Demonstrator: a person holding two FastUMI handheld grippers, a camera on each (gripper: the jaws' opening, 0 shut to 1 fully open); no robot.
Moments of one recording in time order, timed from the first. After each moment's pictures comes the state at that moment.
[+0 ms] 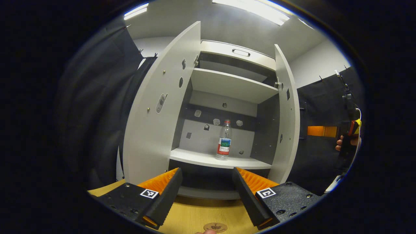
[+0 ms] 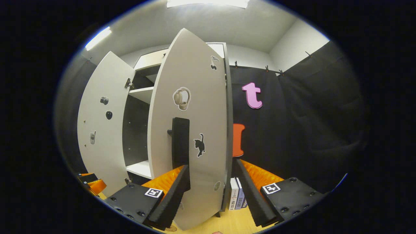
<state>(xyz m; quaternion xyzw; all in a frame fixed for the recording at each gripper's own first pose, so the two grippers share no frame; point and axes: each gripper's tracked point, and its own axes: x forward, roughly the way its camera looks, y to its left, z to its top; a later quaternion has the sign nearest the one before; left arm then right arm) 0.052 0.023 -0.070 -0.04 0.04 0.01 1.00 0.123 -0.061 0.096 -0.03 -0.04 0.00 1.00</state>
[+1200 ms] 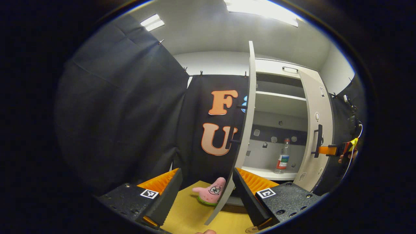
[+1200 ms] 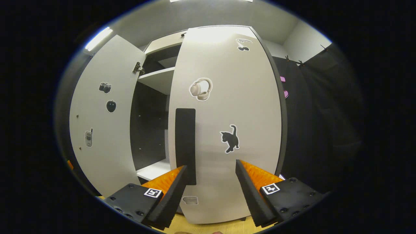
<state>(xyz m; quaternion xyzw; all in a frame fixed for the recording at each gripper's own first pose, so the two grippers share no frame) -0.012 0.200 -0.009 -0.01 -0.02 0.22 0.98 0.205 0.023 0.064 -0.04 -0.01 0.05 1.00</state>
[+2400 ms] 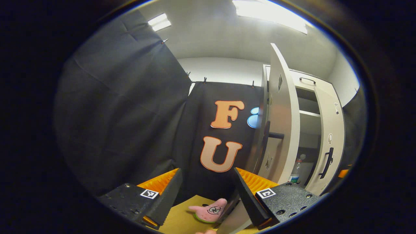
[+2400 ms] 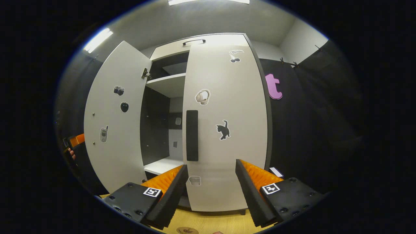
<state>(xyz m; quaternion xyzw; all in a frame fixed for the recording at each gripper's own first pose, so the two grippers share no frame) 0.085 0.253 0.033 -0.03 -0.06 0.20 0.98 0.102 0.001 0.047 -0.02 -0.01 0.04 1.00</state>
